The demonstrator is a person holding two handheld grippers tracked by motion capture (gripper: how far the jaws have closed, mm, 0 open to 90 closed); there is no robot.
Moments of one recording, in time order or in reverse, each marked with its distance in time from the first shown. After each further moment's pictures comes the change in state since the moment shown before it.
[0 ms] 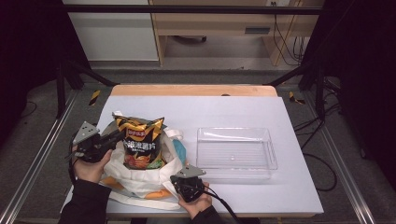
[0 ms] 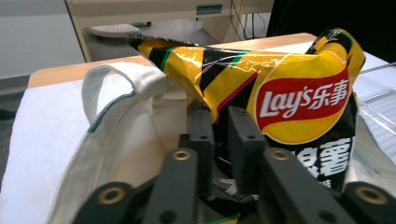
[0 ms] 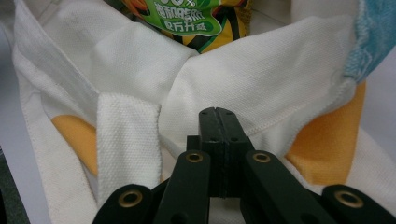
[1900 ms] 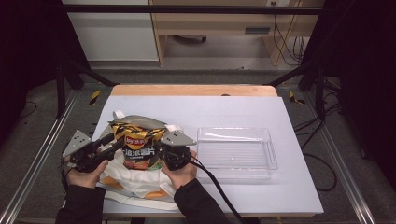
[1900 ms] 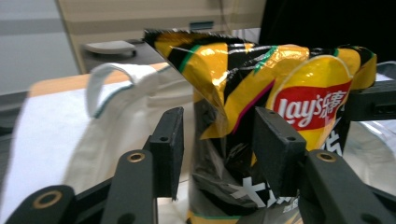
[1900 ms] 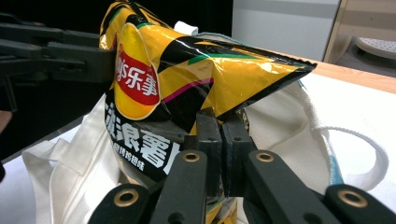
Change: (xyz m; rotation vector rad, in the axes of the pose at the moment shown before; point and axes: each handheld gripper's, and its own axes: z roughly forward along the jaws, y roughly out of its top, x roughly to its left) left arm -0.002 -0.017 -0.018 -0.071 -0.063 0.015; right arm 0.007 0.111 -0.007 -0.256 -0.027 -0.024
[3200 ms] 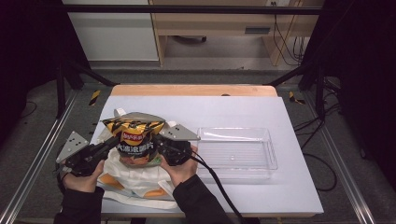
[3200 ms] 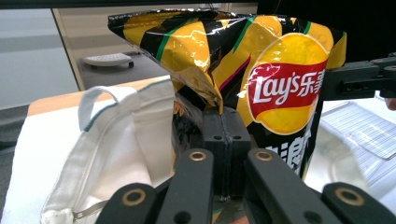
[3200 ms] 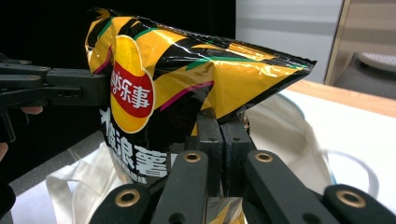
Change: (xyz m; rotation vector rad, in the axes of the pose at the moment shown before) left arm -0.026 0.021 -0.025 -0.044 0.021 0.032; right arm 0.003 0.026 -0.016 -0.069 0.020 0.032
